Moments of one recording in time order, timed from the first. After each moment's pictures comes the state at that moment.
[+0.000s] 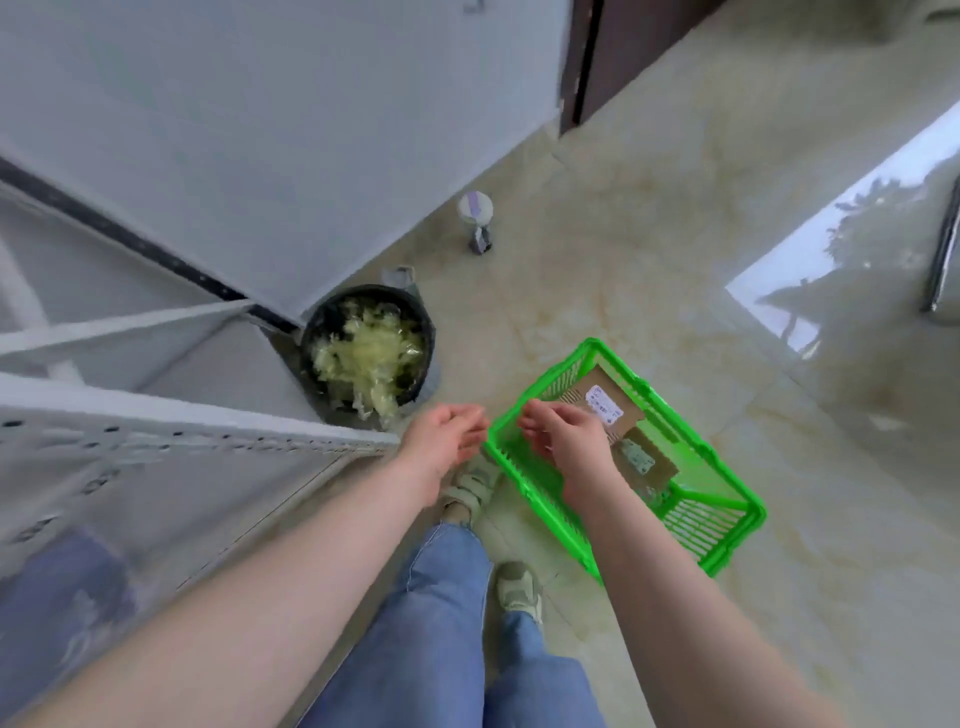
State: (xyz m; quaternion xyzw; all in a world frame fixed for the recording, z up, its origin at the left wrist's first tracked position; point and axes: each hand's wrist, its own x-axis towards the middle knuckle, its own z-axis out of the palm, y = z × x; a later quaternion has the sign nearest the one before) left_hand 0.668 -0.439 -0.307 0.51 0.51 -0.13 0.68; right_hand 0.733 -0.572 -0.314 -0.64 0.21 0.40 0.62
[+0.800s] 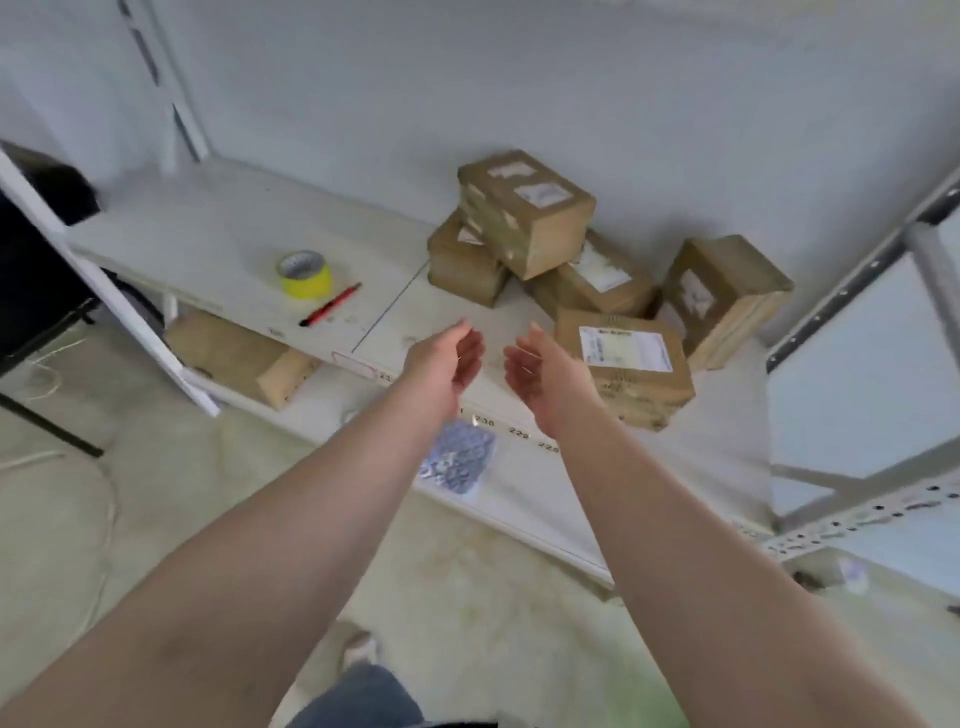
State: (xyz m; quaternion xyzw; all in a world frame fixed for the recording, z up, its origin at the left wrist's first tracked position) left_hand 0.096 -0.190 0.012 0.13 0.54 0.52 0.65; right_hand 0.222 -0.189 -0.003 -0.55 -0.19 0.64 0.50
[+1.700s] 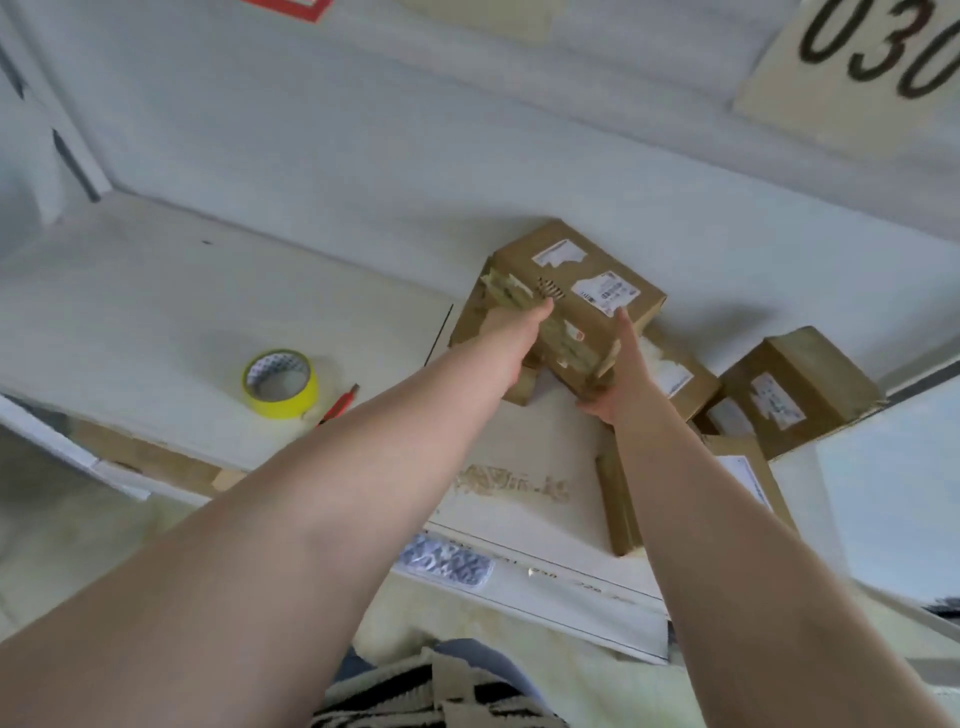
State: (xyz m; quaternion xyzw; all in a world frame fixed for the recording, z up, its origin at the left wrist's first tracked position) left_hand 0.057 0.082 0.029 0.34 0.60 0.32 0.65; right_hand 0.196 0.061 0.002 -0.68 -0.05 0.54 0.49
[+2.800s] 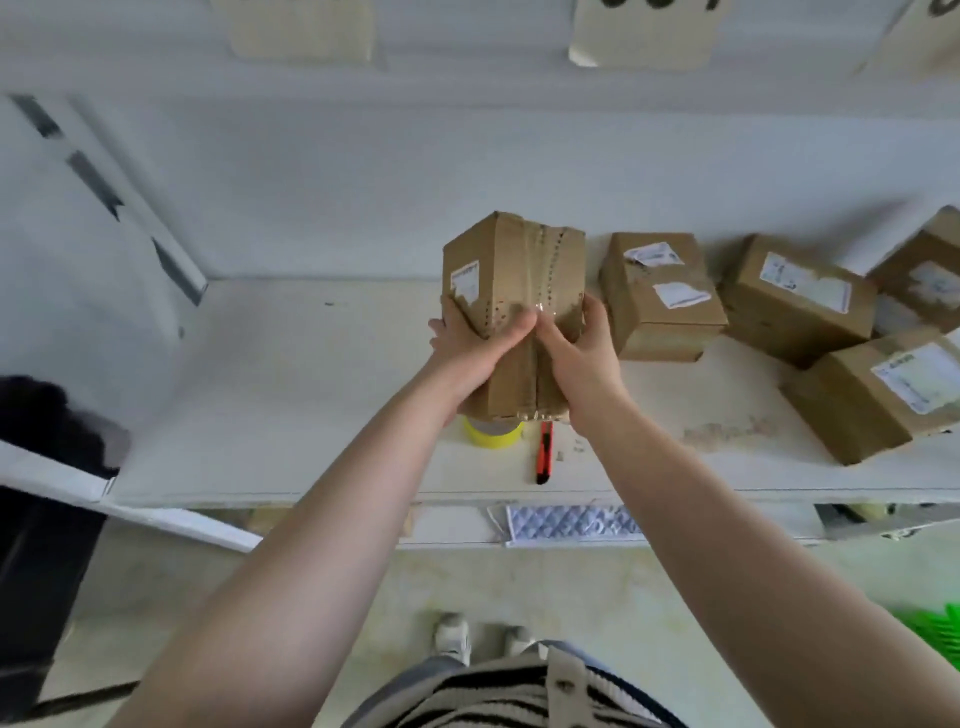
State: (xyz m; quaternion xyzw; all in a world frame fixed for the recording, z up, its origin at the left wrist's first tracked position) left_hand -0.292 0.140 0.025 0.56 0.51 0.21 0.62; right_hand -0.166 0.077 0.018 -0.67 -0.28 0.39 0.57
